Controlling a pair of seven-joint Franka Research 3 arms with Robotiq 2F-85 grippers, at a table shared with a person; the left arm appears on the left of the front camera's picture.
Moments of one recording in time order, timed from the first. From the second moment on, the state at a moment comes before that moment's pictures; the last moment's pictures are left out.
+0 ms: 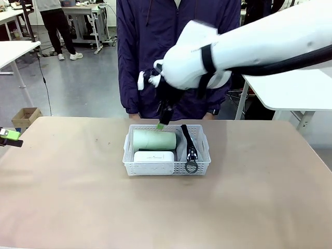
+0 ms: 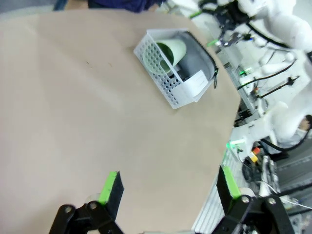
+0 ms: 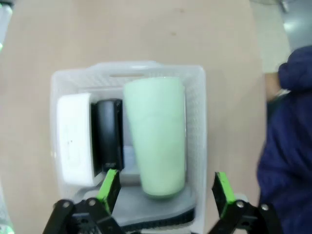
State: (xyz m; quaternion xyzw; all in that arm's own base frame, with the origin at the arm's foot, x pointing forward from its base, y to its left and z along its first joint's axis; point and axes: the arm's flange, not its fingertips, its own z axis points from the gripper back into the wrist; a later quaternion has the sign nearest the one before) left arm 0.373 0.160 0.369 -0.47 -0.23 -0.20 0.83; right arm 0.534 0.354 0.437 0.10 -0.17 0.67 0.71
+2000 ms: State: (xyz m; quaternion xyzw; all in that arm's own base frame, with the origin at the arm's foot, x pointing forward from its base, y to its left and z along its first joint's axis) left arm 0.373 0.160 0.369 -0.47 -0.23 -0.20 0.83; right arm 0.324 -0.066 0.414 0.57 -0.18 0.21 0.77
